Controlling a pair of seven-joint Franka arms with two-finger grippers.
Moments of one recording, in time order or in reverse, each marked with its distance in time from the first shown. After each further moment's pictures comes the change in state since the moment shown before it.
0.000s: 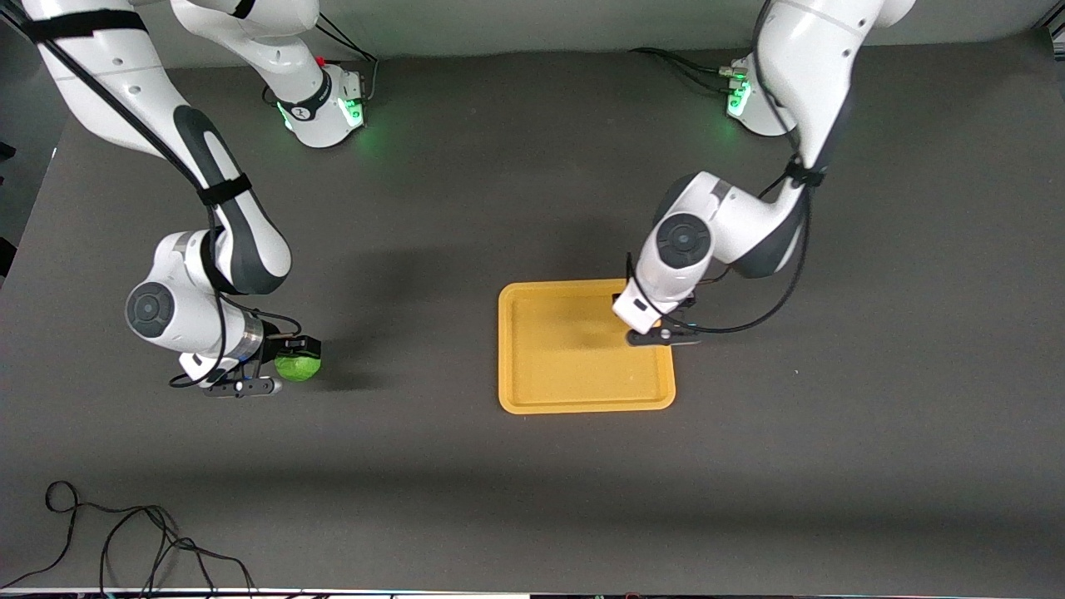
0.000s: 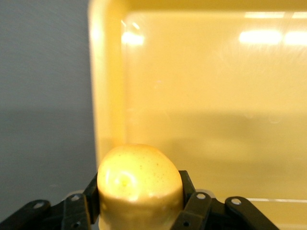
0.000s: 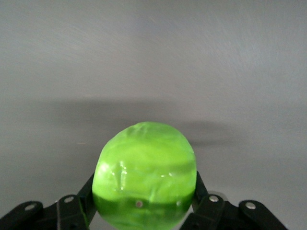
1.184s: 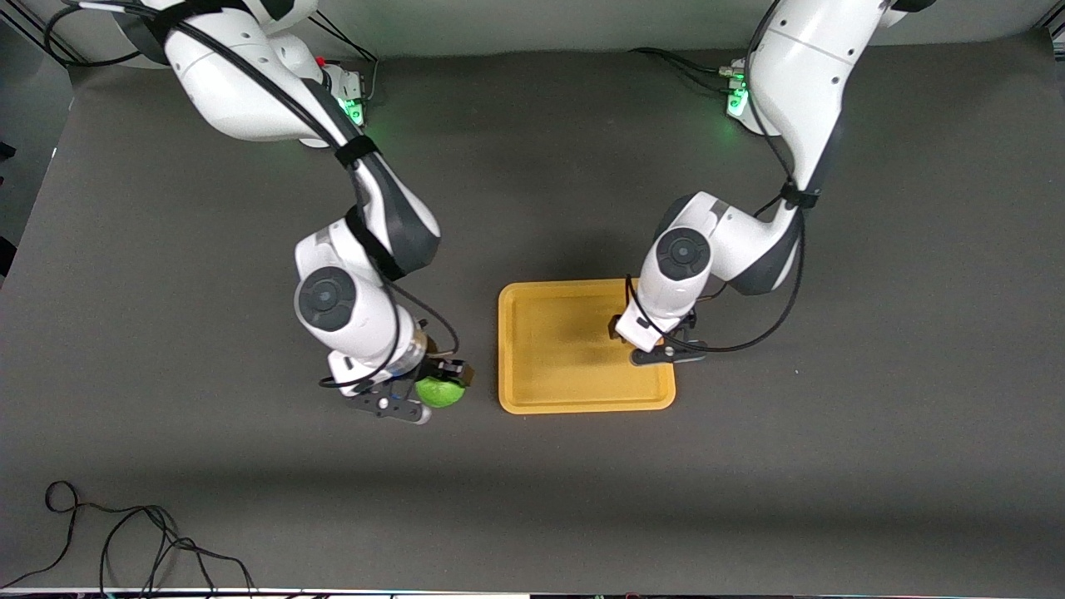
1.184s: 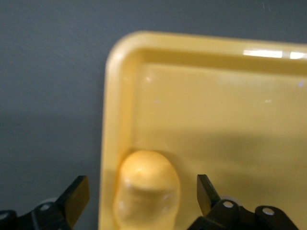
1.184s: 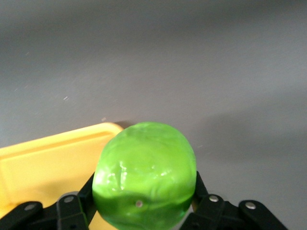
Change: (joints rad) left arm 0.043 -0.005 0.033 0.052 0.033 0.029 -0.038; right arm 0.407 0.255 0.013 0.533 0.013 -0.097 0.654
